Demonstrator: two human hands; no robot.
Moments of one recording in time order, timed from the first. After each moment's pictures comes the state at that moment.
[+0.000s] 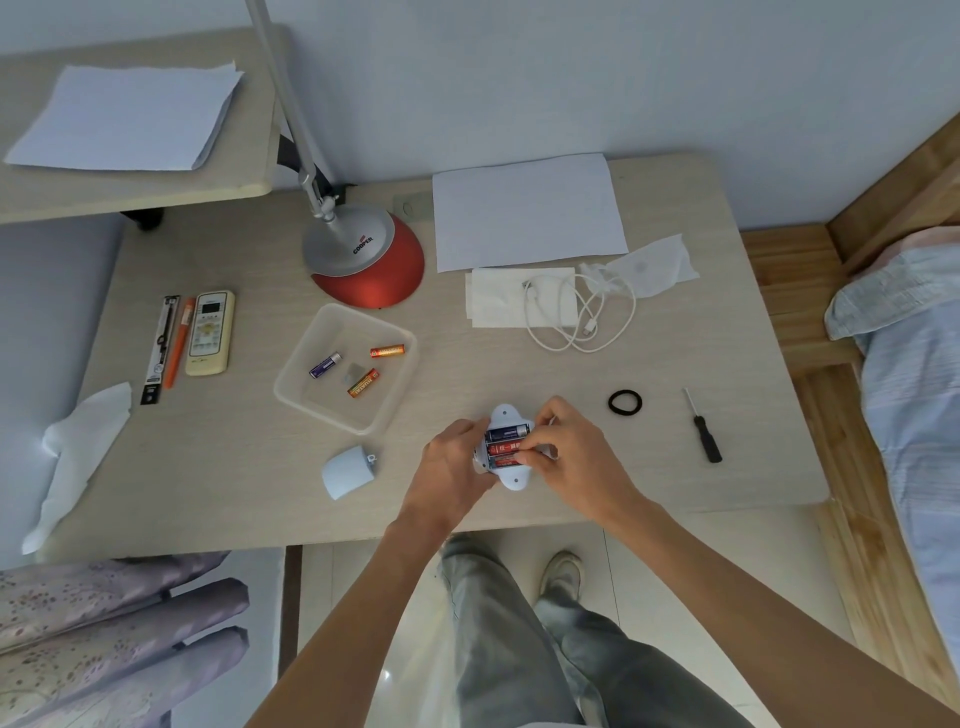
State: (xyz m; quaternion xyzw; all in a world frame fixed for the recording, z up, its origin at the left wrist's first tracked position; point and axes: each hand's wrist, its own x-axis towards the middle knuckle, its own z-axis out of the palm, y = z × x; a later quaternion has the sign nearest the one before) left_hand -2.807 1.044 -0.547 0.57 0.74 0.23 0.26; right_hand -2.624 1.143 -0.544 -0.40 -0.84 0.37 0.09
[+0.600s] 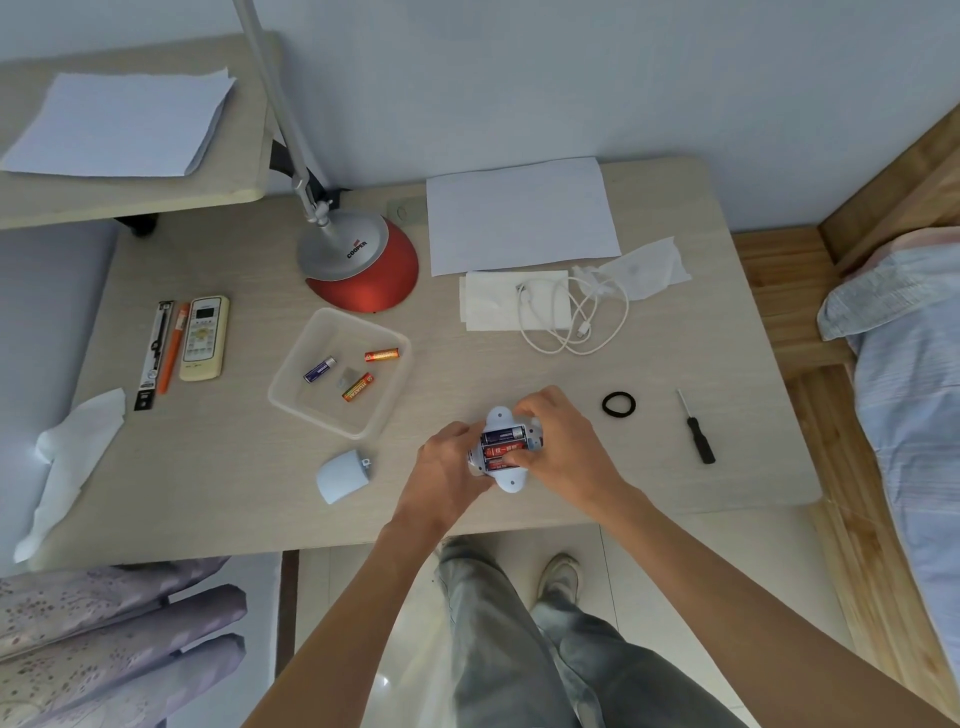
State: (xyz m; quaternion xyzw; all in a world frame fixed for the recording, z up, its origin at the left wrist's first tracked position) left_hand -2.806 1.048 -0.543 0.57 0.75 0.21 0.26; right_hand -2.639 1.154 -0.539 -0.44 -0.80 0.40 0.07
